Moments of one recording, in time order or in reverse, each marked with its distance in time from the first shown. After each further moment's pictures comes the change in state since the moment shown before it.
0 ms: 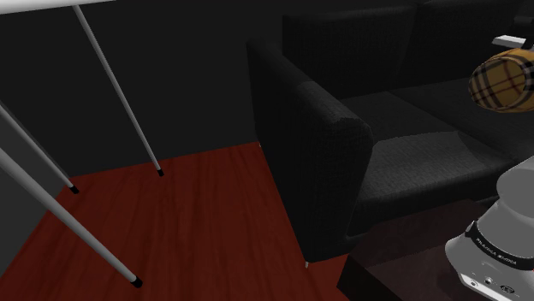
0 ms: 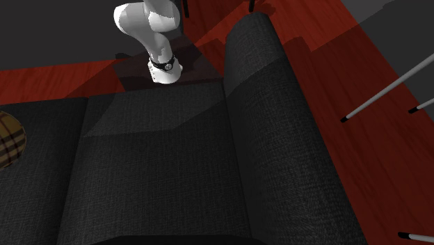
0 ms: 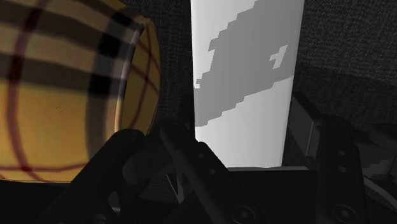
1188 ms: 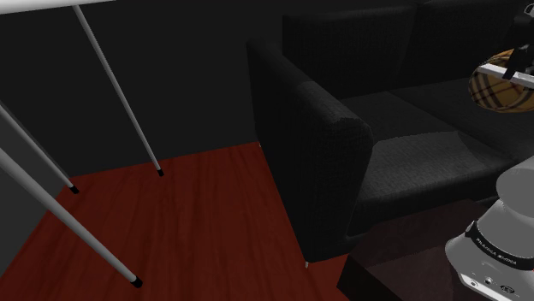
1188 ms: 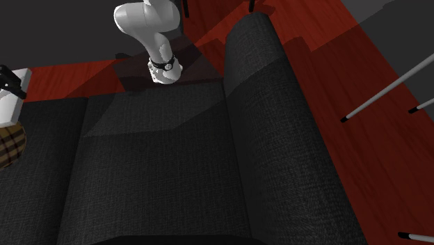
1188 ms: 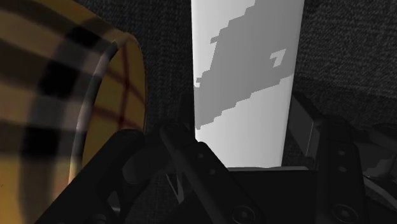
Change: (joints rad) arm -0.012 -0.022 -0.012 -0.260 -0.022 0.242 0.016
